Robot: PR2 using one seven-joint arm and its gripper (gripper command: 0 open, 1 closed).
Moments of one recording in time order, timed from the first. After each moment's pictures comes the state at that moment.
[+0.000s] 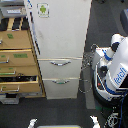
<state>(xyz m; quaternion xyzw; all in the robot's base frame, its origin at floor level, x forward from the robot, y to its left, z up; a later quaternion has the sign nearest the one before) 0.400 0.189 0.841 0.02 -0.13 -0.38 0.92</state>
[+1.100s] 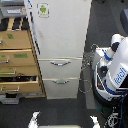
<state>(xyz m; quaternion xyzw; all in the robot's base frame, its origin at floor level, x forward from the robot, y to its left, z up) 0.442 0.175 0.852 -0.03 -0.09 -0.38 0.92</state>
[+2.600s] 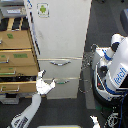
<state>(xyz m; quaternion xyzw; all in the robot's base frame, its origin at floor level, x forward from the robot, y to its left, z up) 0.692 0.150 0.964 0.01 -0.15 -0.25 0.96</state>
